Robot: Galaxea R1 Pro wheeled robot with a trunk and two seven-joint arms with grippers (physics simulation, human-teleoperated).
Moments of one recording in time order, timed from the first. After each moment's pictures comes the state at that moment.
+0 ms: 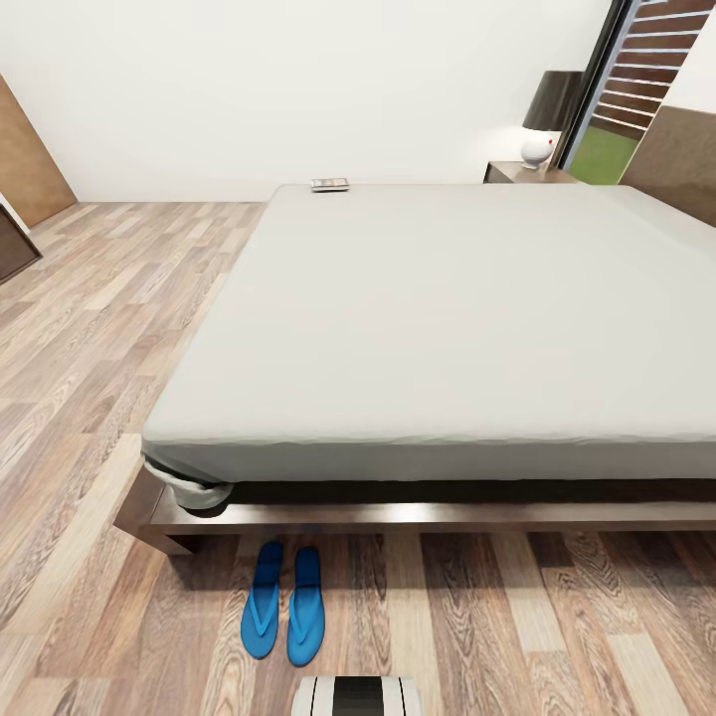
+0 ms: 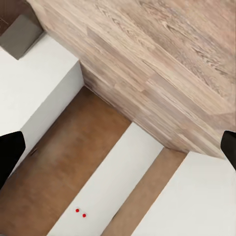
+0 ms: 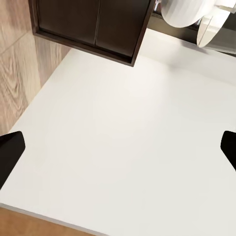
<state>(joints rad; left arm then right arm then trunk) -0.47 0.84 -0.36 -0.02 -0.59 0.13 0.29 -0.04 -0.27 -0.38 -0.08 -0.03 0.10 -1.05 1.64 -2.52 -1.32</state>
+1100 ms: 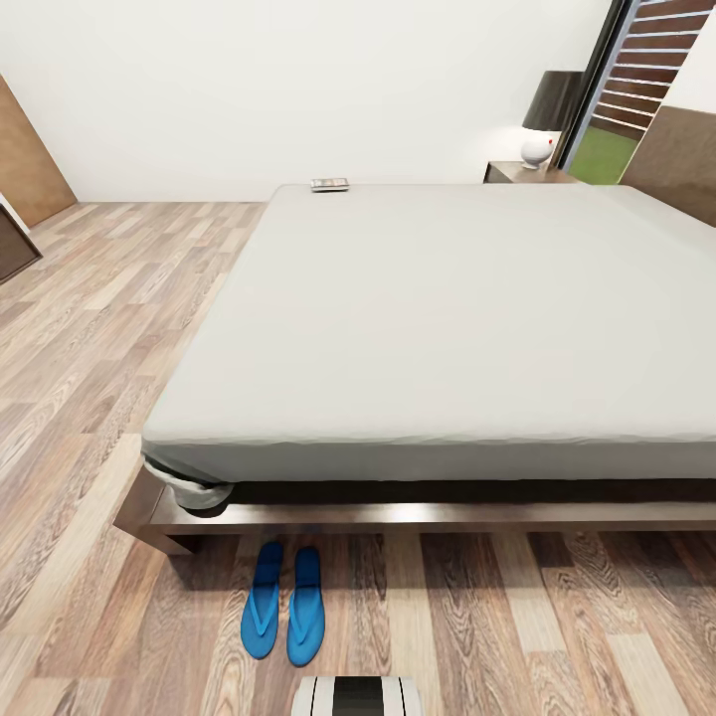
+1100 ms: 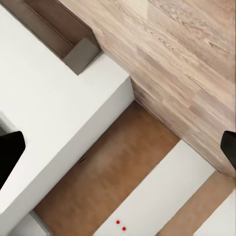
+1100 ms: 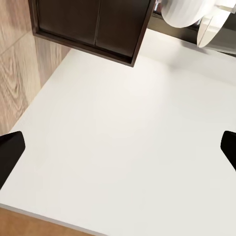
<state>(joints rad) -0.28 0.74 -0.35 -0.01 -0.53 0.08 0.73 -0.04 -0.27 -0.38 -0.08 -0.03 0.10 -1.05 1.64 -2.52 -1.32</state>
